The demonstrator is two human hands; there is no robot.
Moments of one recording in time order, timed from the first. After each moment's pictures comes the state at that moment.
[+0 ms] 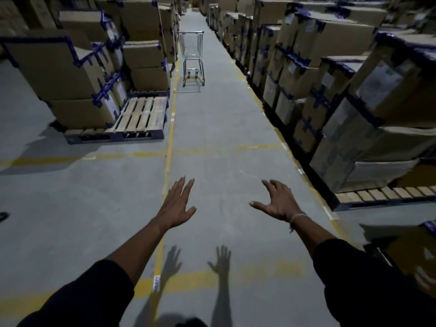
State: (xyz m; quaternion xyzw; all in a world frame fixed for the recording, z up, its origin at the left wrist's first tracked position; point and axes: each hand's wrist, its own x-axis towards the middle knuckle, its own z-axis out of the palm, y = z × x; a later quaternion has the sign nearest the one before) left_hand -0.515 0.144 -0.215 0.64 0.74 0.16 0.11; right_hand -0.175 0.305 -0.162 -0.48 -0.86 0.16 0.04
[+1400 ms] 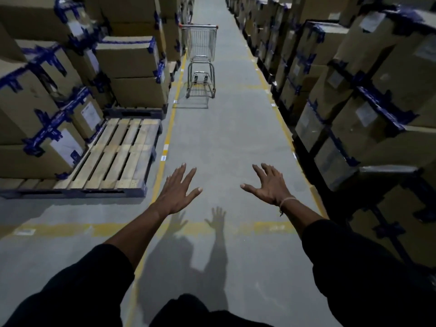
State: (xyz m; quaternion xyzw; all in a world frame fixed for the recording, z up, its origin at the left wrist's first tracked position) left_hand -1.069 1.173 -0.225 0.58 0.78 0.18 0.15; right_hand -0.779 1.366 -0.181 -0.44 -0.88 0.18 0.02
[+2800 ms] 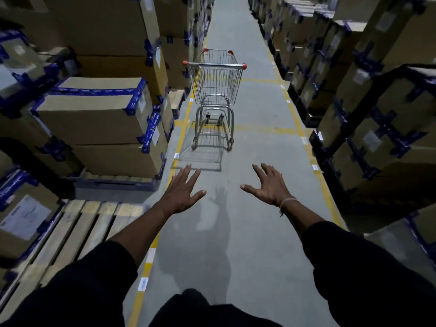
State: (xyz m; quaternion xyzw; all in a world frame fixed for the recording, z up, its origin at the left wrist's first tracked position) left_hand -1.776 2.141 -0.225 0.56 0.80 0.13 0.14; right_hand -1.514 2.351 -0.194 -0.39 -0.90 0.19 0.01
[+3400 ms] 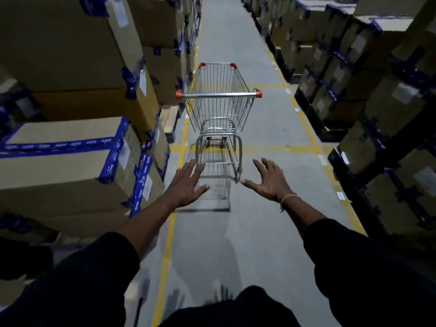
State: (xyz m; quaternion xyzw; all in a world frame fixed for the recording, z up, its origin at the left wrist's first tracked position) left_hand -2.124 2.517 -0.226 0.60 0.78 0.10 0.13; right_hand -1.853 2.700 -0.205 -0.42 -0.89 0.20 0.04
